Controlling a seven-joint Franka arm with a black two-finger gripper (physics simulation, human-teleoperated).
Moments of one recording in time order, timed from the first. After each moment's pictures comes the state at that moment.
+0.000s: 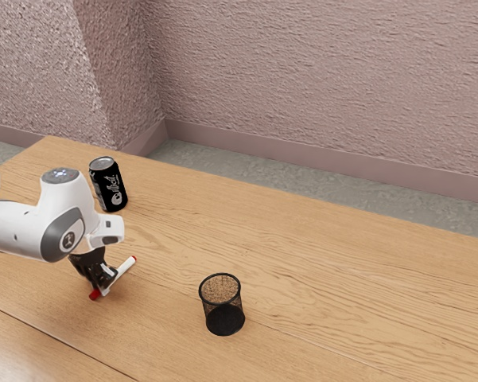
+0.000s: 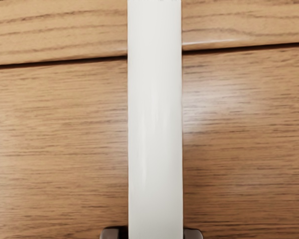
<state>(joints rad) -0.16 0.13 0.40 -2.50 0.05 2.67 0.25</state>
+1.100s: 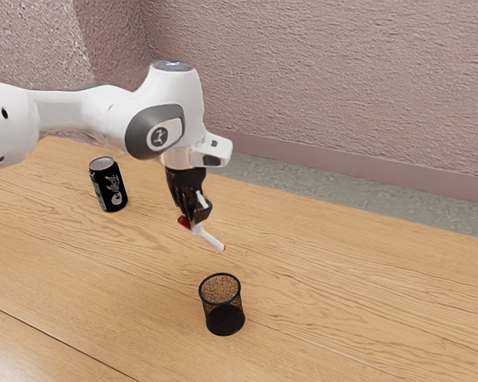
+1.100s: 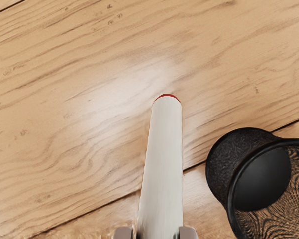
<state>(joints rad) -0.27 0.11 0.08 -1.92 0.04 1.97 0.22</state>
